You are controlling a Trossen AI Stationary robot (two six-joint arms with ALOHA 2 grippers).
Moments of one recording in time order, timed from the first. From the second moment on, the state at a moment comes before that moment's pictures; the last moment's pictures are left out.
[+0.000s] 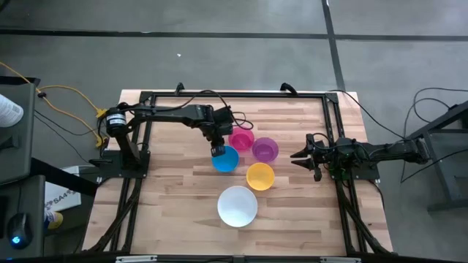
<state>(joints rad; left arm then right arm) 0.29 1.75 1.28 -0.71 0.16 0.00 0.04 0.16 0.01 0.03 -0.03 0.21</state>
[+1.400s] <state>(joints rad) 0.25 1.75 1.28 -0.71 0.14 -0.01 0.04 0.16 0.01 0.03 -0.03 0.21</state>
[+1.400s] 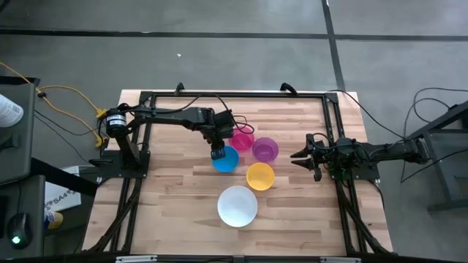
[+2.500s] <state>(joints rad) 0.19 1.82 1.28 -0.78 0.01 -0.33 0.04 0.16 0.01 0.03 -0.03 0.21</state>
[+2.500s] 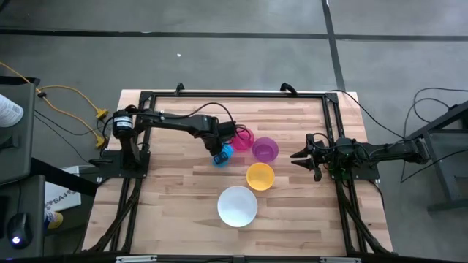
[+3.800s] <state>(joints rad) 0.19 1.82 1.28 -0.78 0.04 -0.34 0.04 0.16 0.01 0.03 -0.03 0.21</state>
